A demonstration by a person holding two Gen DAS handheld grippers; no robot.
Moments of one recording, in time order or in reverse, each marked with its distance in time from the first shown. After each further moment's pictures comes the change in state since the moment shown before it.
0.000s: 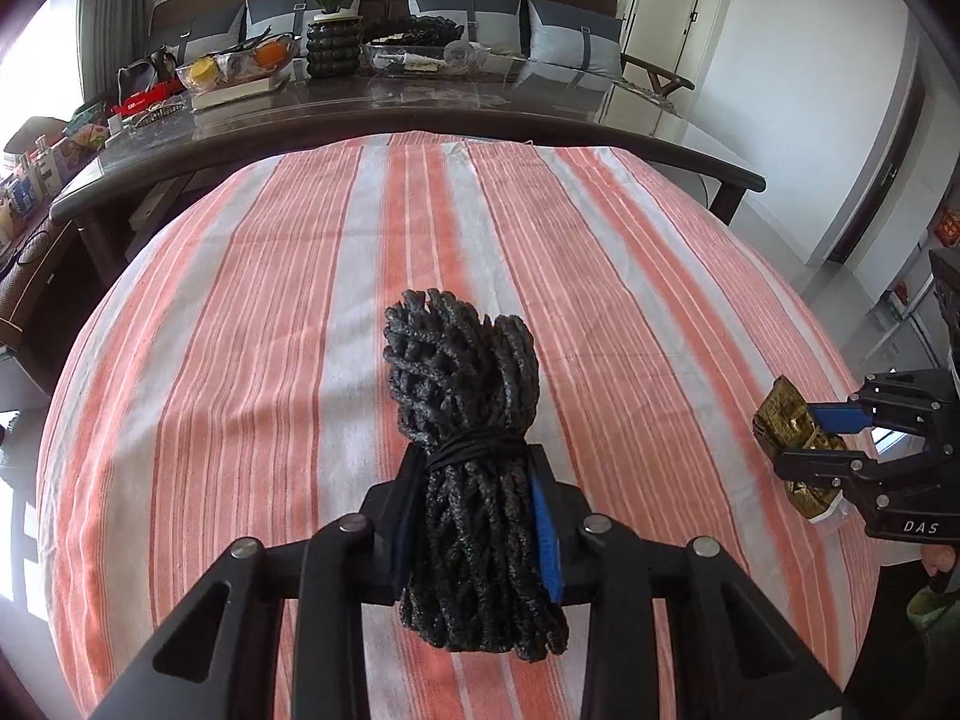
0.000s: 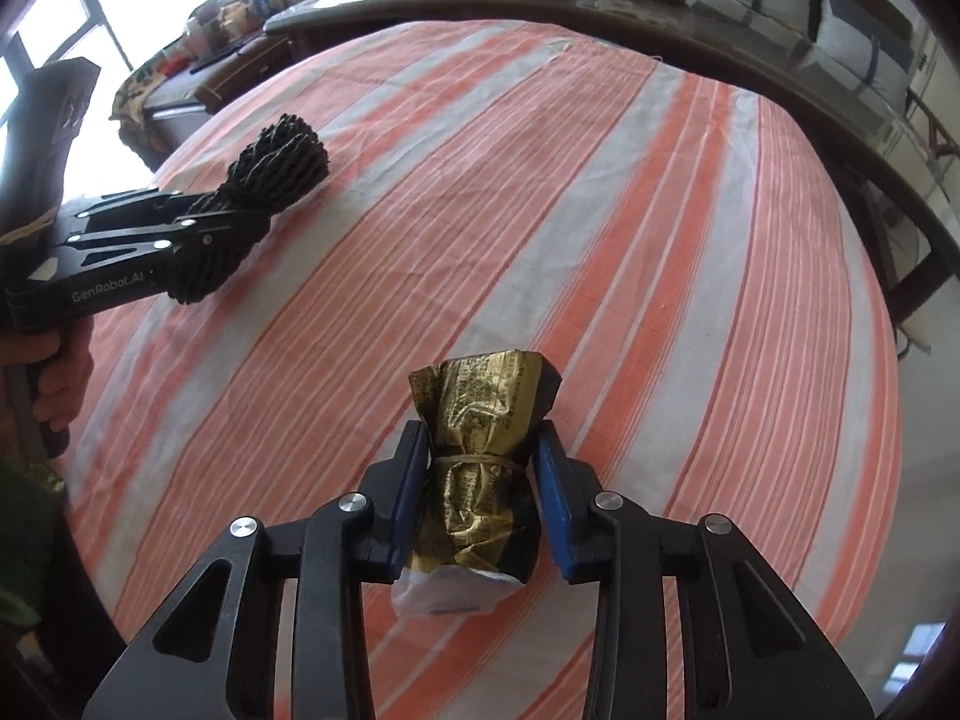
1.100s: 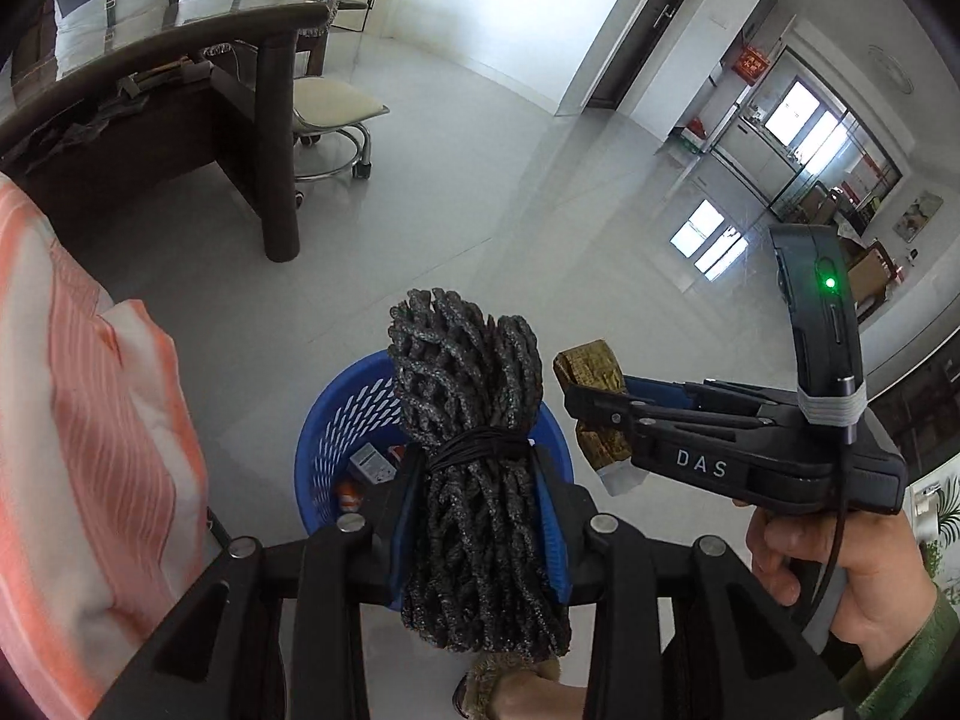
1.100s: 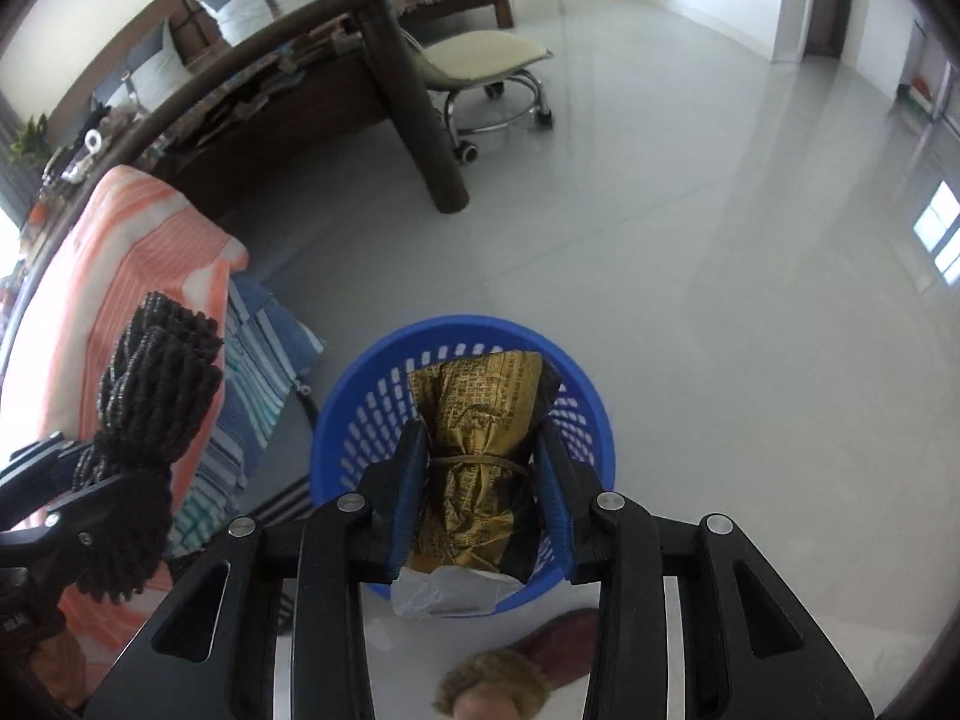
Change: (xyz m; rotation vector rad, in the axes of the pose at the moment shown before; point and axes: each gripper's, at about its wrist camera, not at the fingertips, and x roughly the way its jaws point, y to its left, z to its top) left arm 0.187 -0.489 -0.003 0.365 0.236 -0.460; right arm -0.096 -0.366 -0.281 0.849 -0.107 -0.256
